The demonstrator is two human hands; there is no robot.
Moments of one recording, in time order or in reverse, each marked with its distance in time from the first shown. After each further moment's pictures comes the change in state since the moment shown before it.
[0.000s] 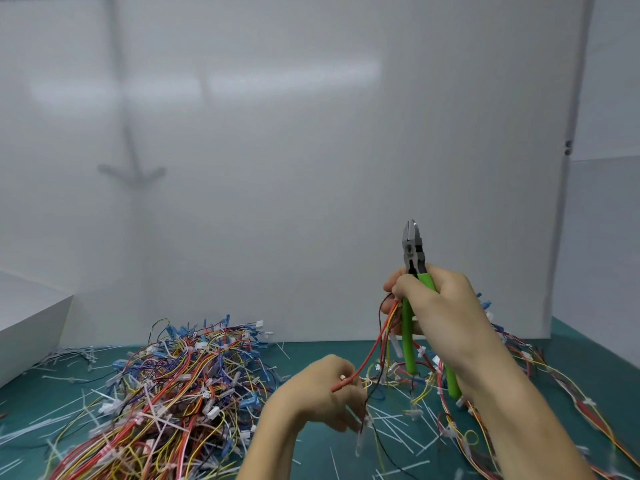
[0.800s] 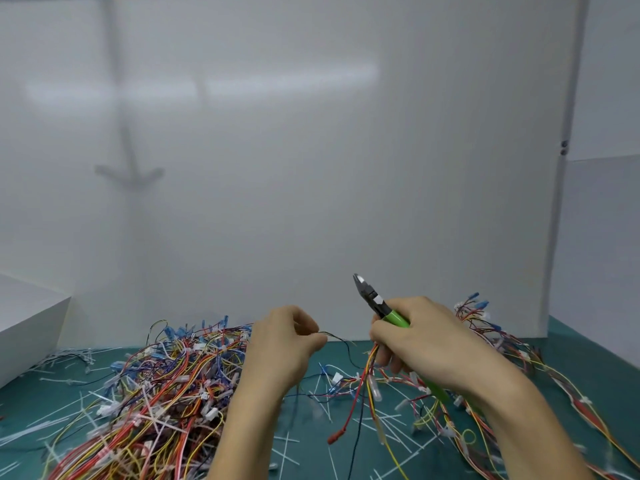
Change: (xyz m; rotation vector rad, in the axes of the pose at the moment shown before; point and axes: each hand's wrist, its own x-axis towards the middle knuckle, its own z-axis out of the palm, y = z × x) left_hand -0.028 0.020 -0.029 0.187 0.799 0.095; right_hand -0.002 0.006 -0.005 -0.558 -0.355 0.056
